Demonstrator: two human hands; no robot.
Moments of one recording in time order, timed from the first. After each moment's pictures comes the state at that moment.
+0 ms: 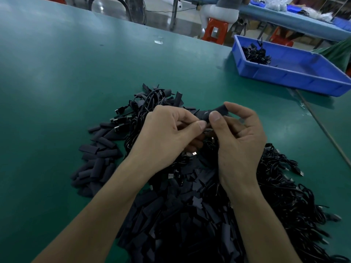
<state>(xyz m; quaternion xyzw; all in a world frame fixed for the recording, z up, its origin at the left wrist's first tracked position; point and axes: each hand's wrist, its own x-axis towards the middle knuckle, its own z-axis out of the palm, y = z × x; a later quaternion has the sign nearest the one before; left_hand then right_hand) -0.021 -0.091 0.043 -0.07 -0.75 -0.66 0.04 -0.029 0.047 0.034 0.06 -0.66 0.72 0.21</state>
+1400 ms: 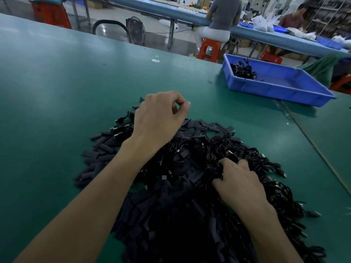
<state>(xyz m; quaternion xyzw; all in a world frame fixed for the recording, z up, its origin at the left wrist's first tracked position) -0.054 -0.084 0.064 -0.02 -0.88 -0.37 0.28 0.011 0.108 0.038 -0.06 -0.99 0.03 -0.13</state>
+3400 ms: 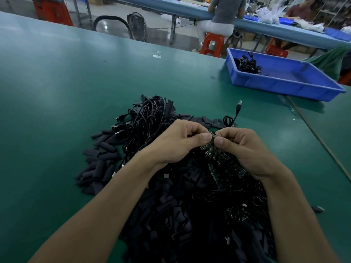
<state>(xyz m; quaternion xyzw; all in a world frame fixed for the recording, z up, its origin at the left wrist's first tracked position) -0.038 -0.062 0.038 -0.16 -0.77 -0.62 -0.07 -0.053 0.138 0.039 0.20 -0.76 0.61 -0.11</state>
